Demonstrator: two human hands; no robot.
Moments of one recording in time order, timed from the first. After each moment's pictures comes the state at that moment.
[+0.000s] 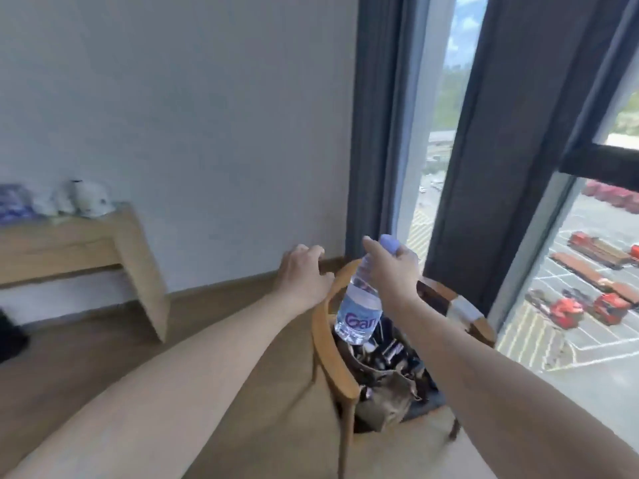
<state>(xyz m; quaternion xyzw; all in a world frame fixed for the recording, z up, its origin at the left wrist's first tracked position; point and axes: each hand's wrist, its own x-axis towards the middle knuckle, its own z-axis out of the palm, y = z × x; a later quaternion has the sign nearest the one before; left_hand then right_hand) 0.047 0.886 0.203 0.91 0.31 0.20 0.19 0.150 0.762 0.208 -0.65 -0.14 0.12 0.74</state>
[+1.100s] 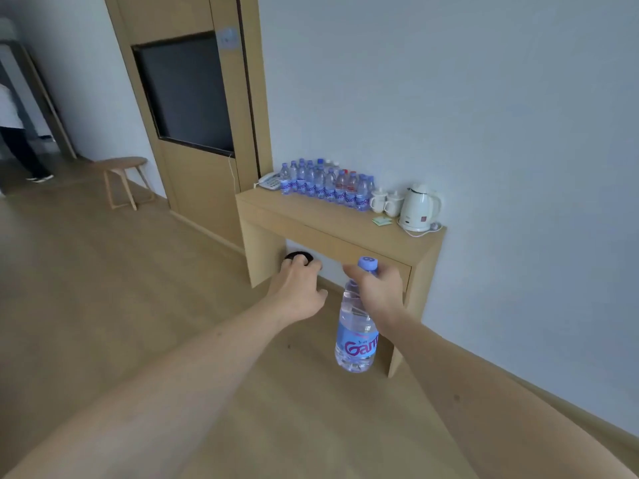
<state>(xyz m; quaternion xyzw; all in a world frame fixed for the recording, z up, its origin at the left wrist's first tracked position) -0.358 1.437 0.194 0.69 0.71 0.14 0.04 -0.195 1.458 0.188 -0.51 -0.51 0.49 0.49</state>
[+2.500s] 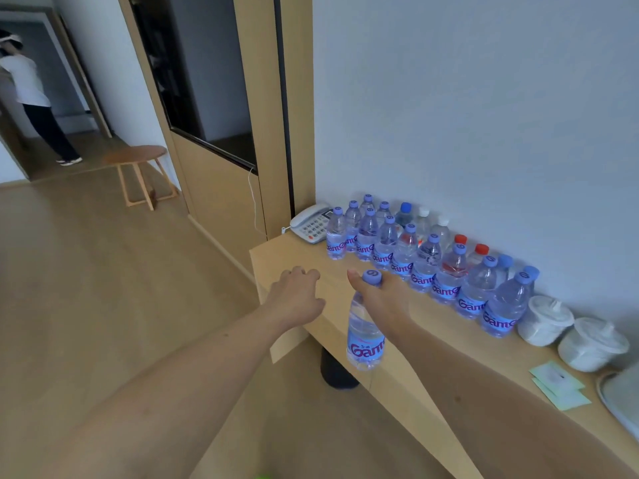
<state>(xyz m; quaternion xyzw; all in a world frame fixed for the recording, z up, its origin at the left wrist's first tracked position) -0.732 2.203 0.149 0.62 0.78 0.08 0.11 -0.558 2.250 0.136 -0.52 -0.62 0.43 0.40</state>
